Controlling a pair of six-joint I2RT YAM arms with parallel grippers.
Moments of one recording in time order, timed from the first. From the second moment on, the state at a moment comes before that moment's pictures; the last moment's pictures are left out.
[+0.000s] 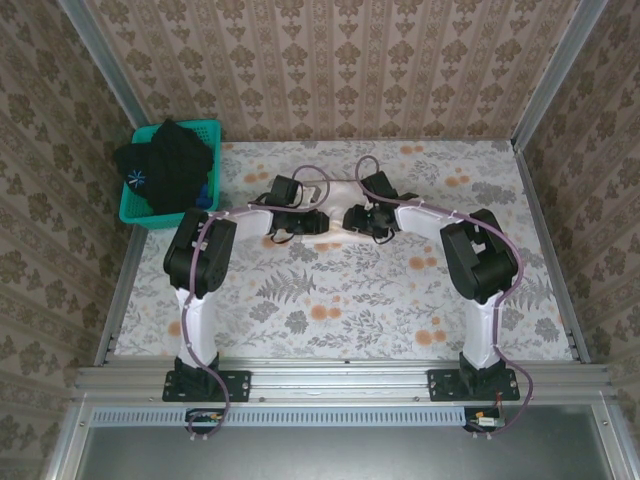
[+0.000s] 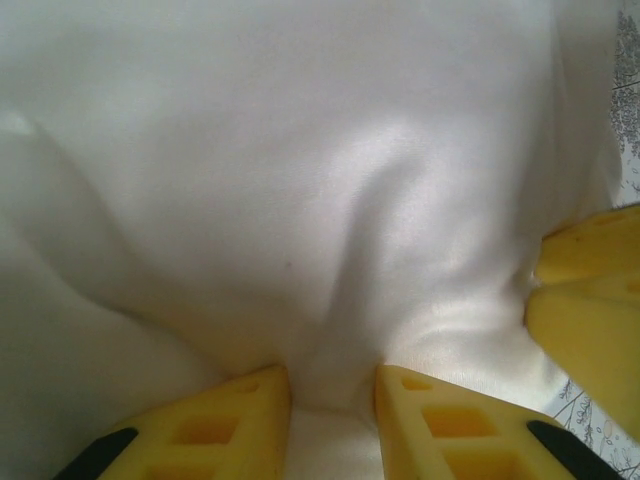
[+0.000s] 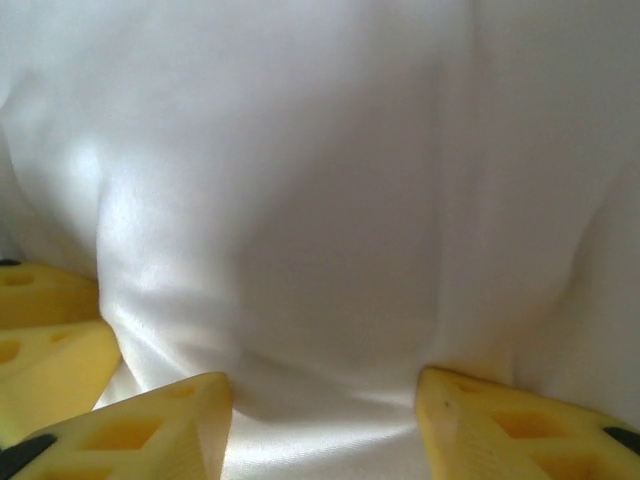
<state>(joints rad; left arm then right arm) -0.47 2.06 1.28 -0.11 0.51 -0.33 0.40 2.00 1.33 -0.35 -0.15 0.63</state>
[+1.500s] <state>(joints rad) -0.09 1.29 0.86 -0.28 0.41 -0.39 0.17 2.33 1.93 -0.85 0.31 -0.02</state>
